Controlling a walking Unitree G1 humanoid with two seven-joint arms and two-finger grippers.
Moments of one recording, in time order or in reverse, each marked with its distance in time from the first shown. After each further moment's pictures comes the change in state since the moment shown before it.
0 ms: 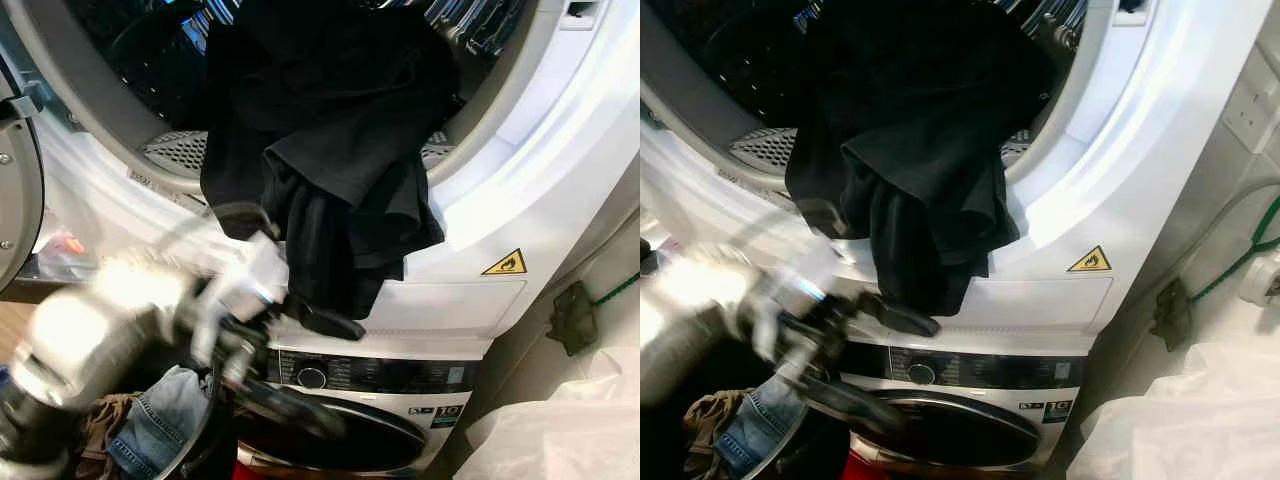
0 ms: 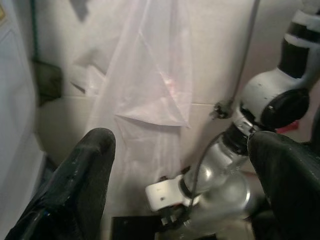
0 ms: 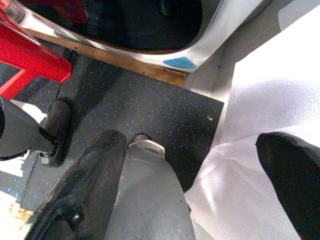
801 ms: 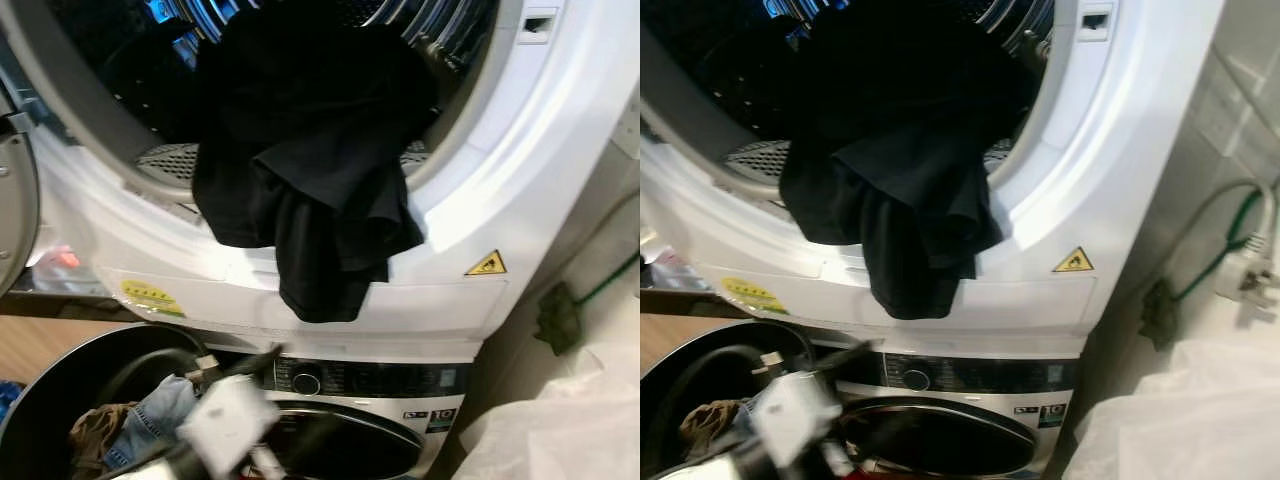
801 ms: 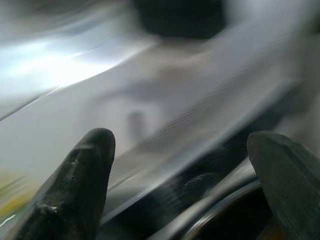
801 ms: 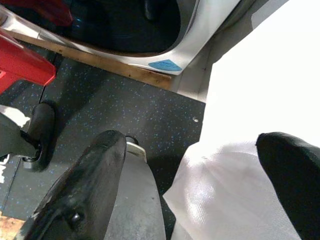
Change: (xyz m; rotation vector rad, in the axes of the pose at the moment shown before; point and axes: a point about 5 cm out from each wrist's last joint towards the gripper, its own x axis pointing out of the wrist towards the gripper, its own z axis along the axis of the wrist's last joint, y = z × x) left arm -0.040 -0.083 -0.059 0.143 0.124 1.331; right arm -0.001 -0.011 -0.006 -0.011 0.011 -0.042
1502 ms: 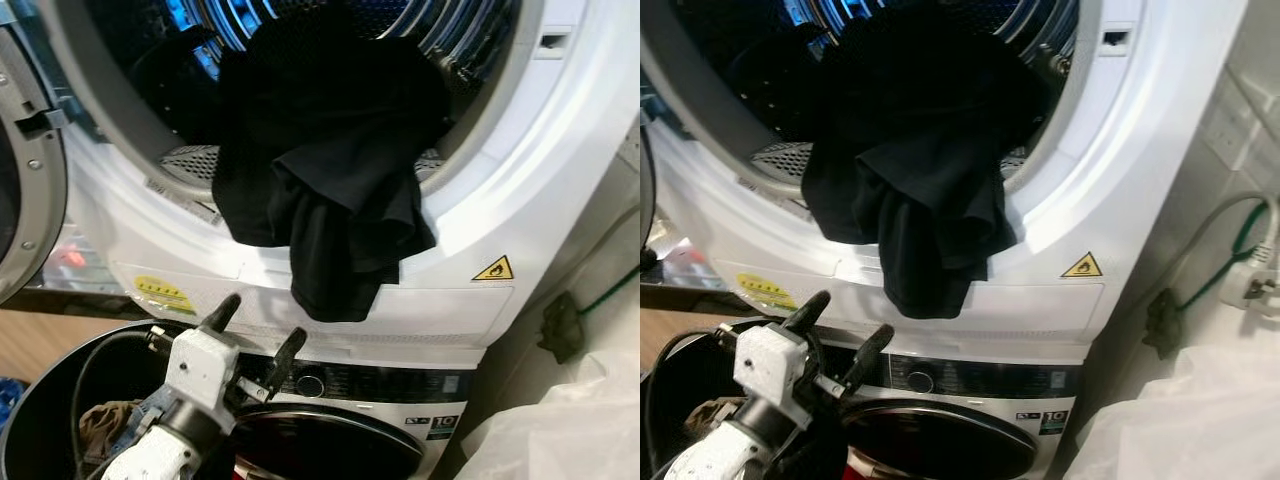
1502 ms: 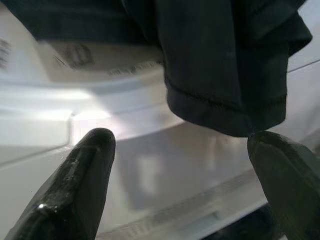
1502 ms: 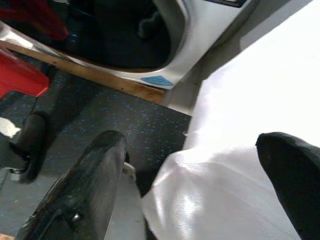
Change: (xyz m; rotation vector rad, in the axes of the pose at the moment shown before) left arm 0.058 -0.002 0.005 -0.216 -0.202 0.045; right arm 0.004 -0.008 0.012 -0.033 -0.029 -0.010
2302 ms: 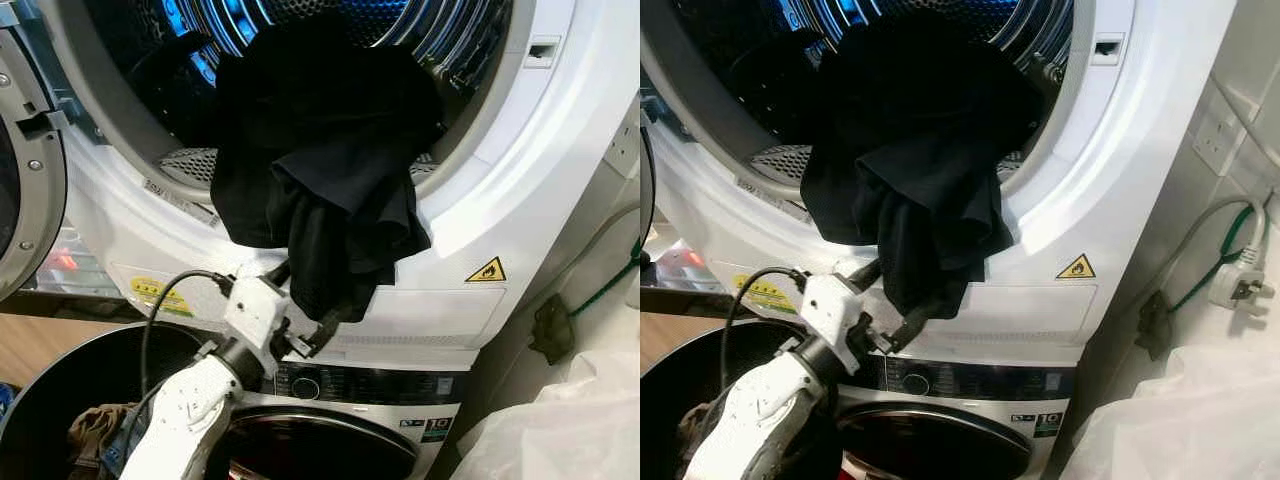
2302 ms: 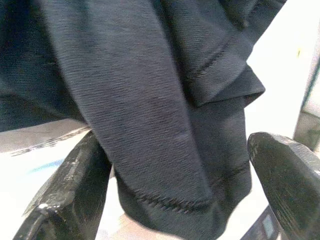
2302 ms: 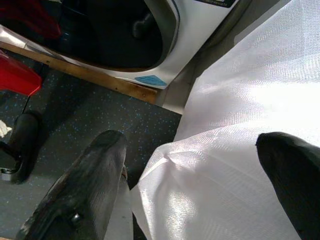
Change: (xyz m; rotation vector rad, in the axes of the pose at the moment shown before) left arm 0.059 -0.012 0.008 -0.007 -0.073 -0.229; right arm -0.001 -0.001 -0.003 -0.003 0.007 -0.002
